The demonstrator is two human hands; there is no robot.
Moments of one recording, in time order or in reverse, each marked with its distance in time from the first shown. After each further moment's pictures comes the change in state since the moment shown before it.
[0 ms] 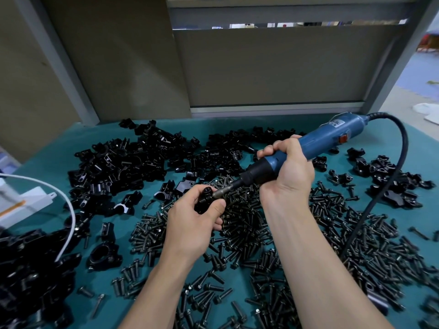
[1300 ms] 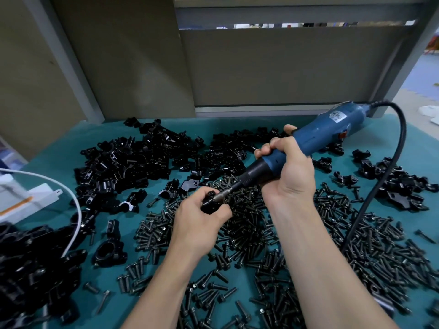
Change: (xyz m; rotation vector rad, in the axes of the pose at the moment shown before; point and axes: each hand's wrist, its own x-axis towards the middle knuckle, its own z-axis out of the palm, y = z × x) left_hand 0.001 0.005 -0.001 0.118 -0.030 -0.093; right_hand -0.012 -0.003 0.007 -0.094 -0.178 0.090
